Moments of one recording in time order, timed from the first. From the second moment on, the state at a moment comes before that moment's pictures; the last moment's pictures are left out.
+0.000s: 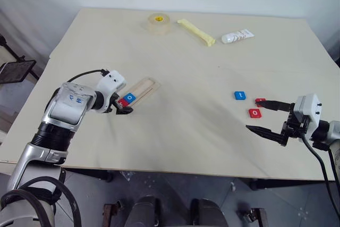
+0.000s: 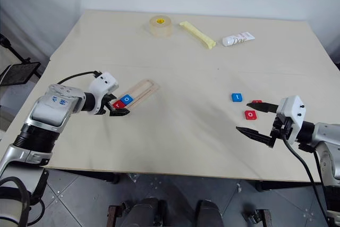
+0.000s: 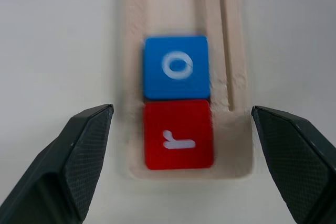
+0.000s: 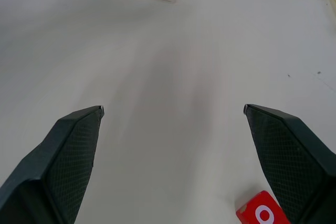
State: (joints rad) left arm -0.79 0.75 -0.24 0.15 -0.07 0.95 -0.78; right arm -0.17 -0.86 -0.29 0.05 0.50 0.12 1.22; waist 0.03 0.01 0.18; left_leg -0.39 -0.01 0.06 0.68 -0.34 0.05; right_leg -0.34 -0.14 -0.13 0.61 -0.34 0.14
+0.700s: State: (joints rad) left arm -0.81 0.74 -0.26 0.21 -0.07 0.94 -0.80; right arm -0.18 -0.86 -0.29 0.04 0.49 0.13 1.19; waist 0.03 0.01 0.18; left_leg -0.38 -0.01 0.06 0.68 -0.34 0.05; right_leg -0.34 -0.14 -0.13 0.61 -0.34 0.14
